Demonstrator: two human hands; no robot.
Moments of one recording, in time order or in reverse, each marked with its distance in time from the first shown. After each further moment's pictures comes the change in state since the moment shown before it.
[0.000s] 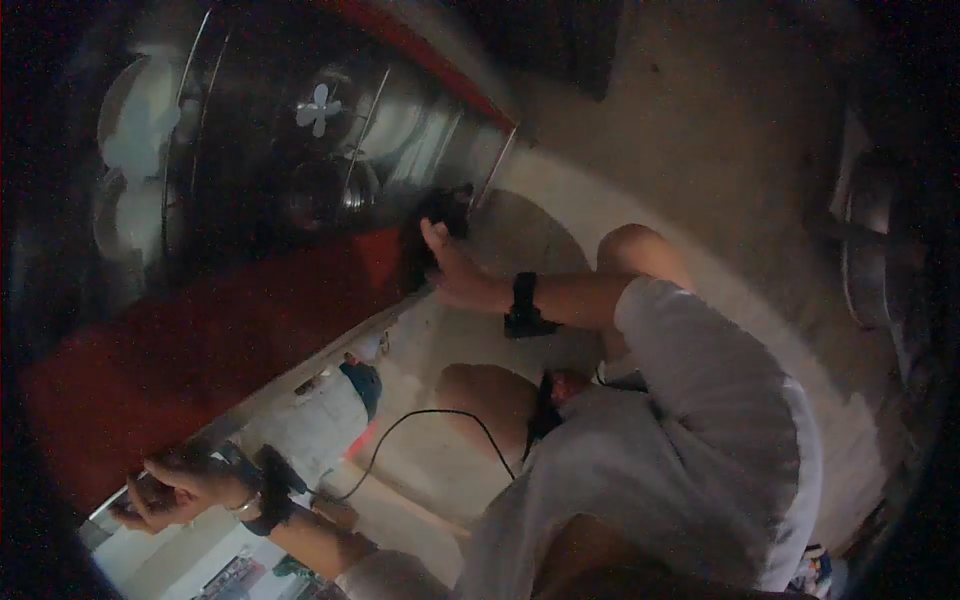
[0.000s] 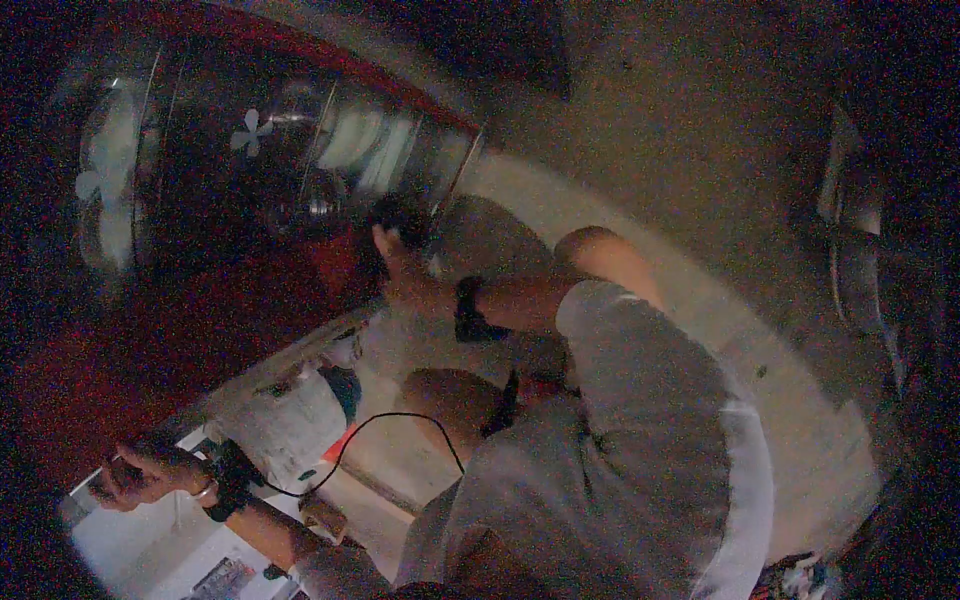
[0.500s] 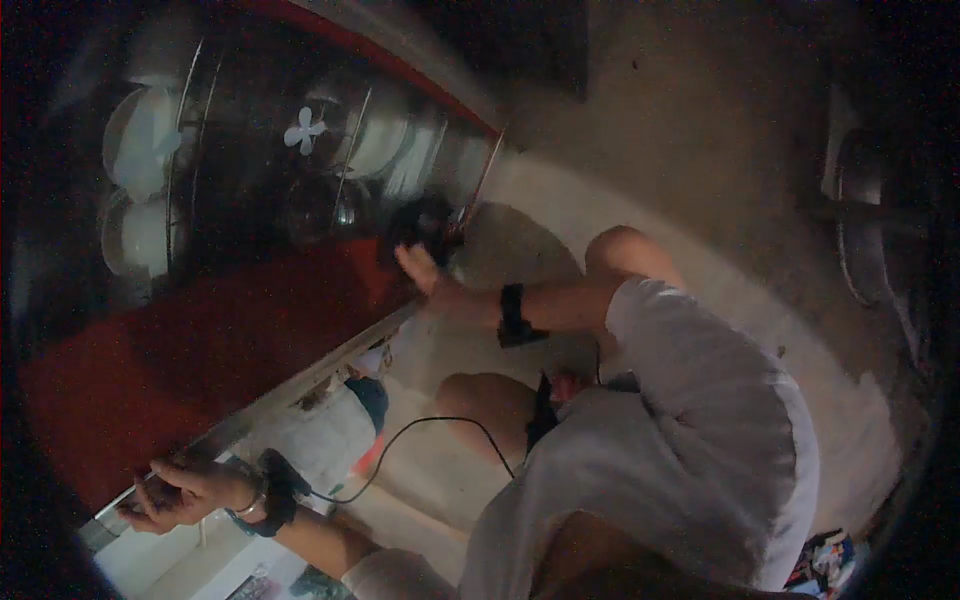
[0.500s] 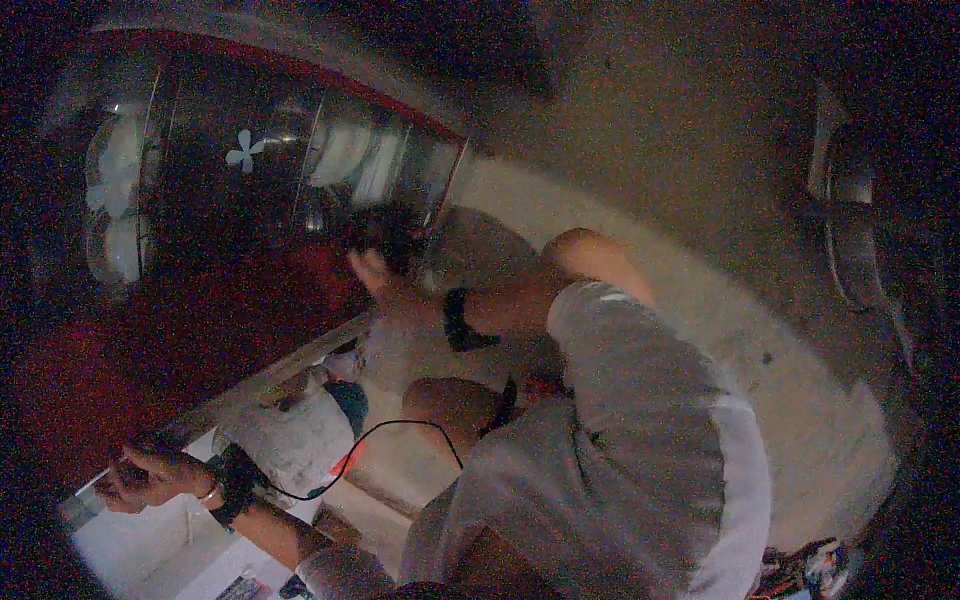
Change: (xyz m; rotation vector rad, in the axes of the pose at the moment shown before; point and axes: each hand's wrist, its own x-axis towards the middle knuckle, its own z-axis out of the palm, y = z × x) left_hand 0.007 0.014 0.010 -0.034 0.058 -0.020; right_hand 0.000 -0.023 0.001 -0.138 -0.197 0.023
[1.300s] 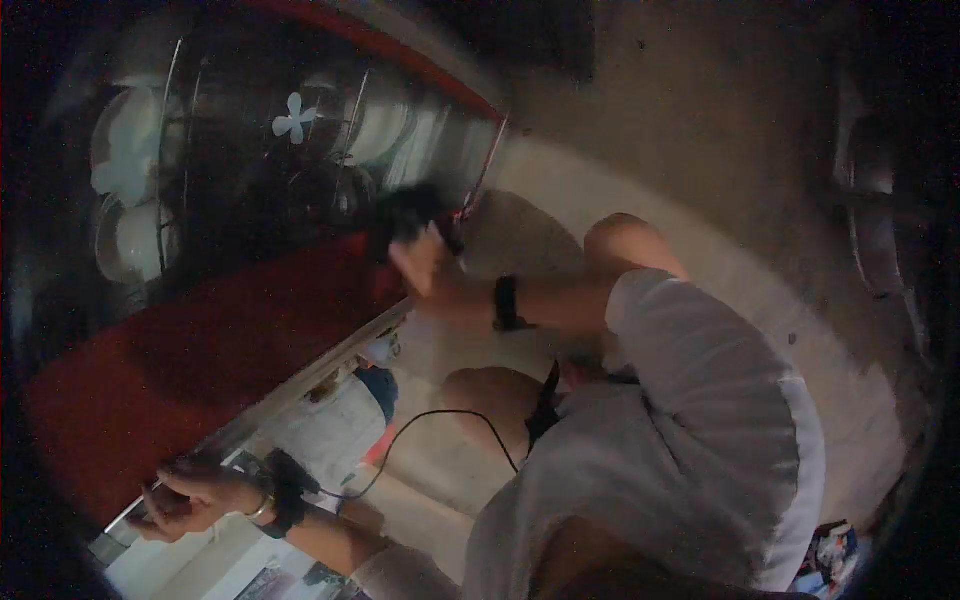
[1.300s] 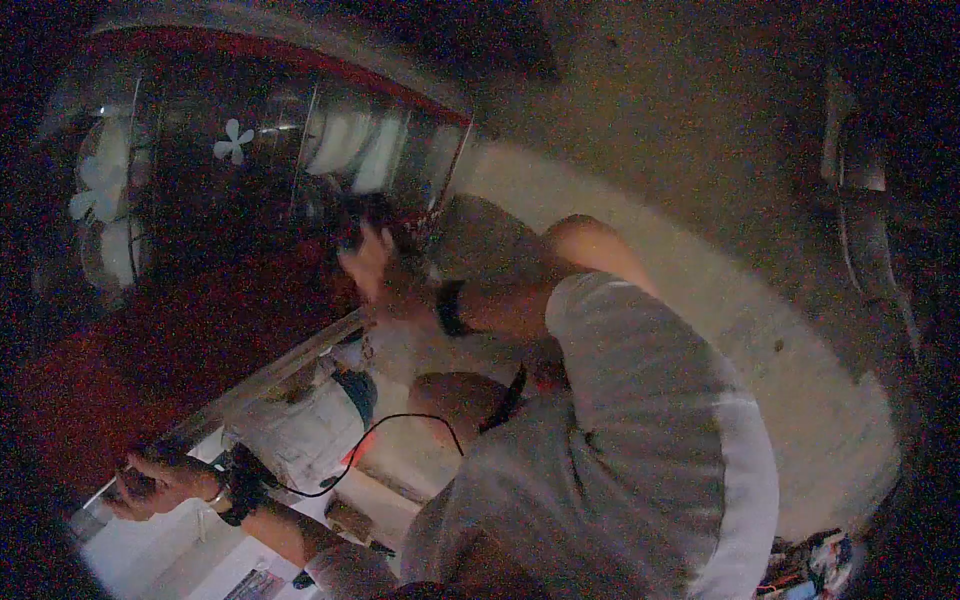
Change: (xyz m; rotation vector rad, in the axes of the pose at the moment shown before) left_hand 0.001 0.006 0.001 -0.034 -0.008 -0.053; right_hand 0.007 -0.013 0.009 -0.363 0.418 -0.248
